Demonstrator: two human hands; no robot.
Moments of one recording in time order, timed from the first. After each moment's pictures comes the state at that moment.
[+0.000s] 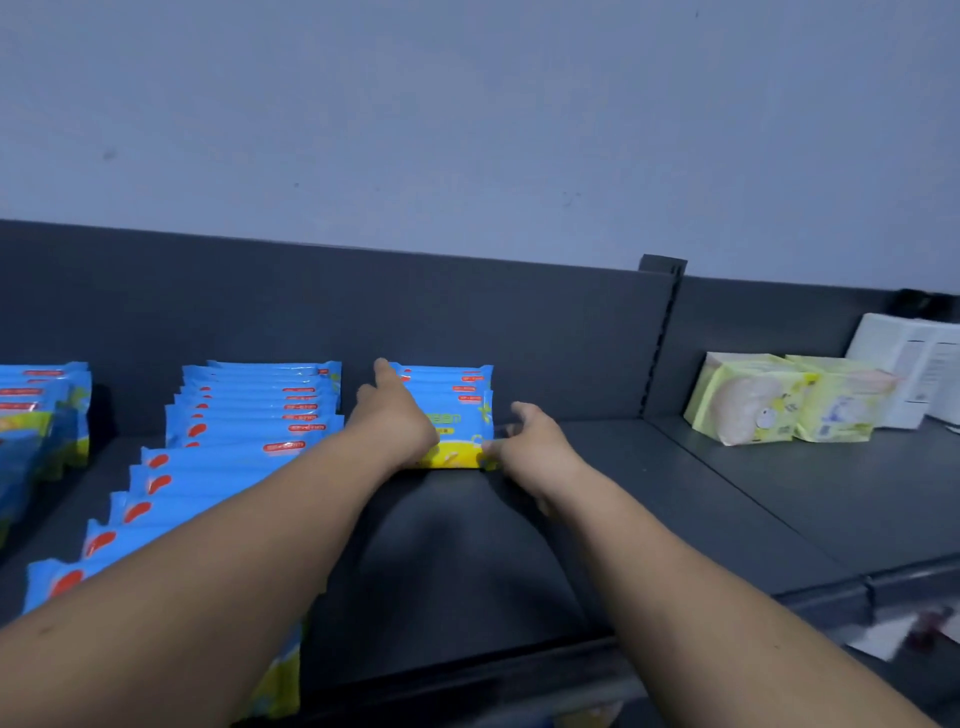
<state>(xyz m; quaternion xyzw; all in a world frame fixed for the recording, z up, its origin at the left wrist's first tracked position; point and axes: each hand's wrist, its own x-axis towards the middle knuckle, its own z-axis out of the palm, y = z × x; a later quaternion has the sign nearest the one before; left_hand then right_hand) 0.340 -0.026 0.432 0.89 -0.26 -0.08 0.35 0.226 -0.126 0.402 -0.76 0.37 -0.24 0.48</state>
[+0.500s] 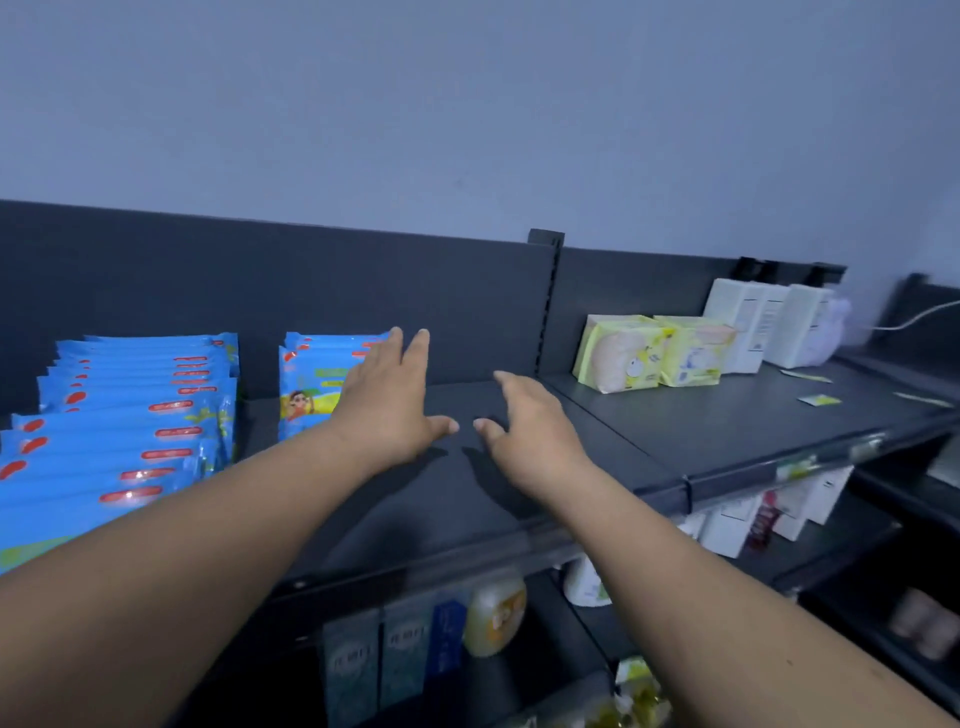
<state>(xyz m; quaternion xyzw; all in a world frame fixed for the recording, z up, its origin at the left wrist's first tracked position) 0.235 -0.025 0.437 0.82 -0.53 0.08 0.22 0.096 -0.106 0.420 -0.88 0.37 -0.26 0.14</state>
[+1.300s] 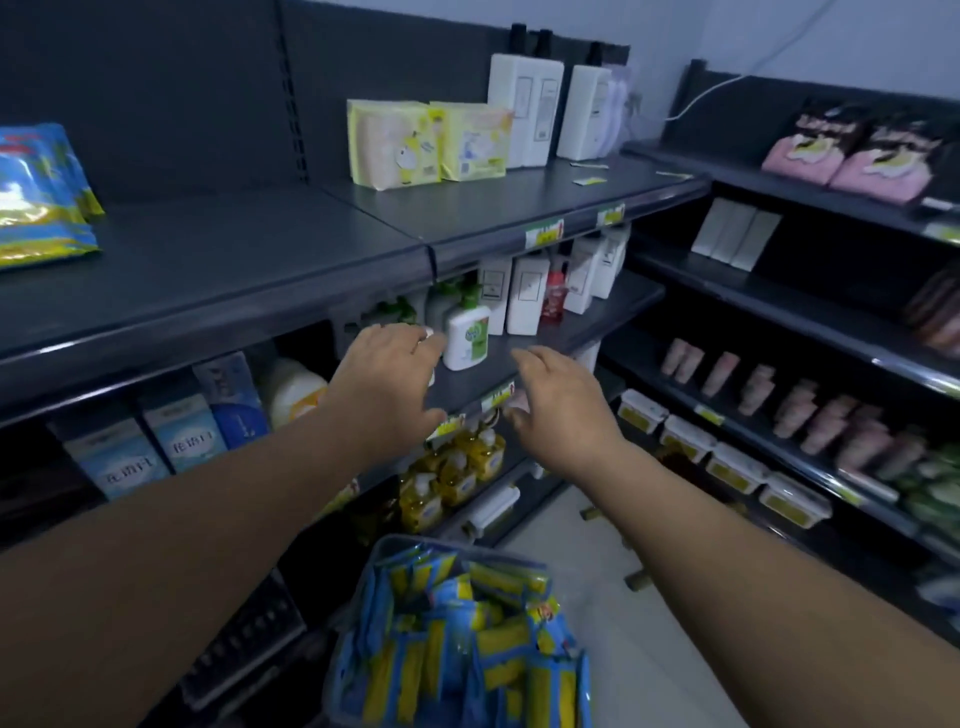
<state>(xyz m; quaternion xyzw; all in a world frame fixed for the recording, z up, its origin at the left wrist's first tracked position) -0.012 -0.023 0.310 0.62 -0.77 0.11 0.12 -0.212 -0.057 0.306 -0.85 0.52 -0.12 0.00</state>
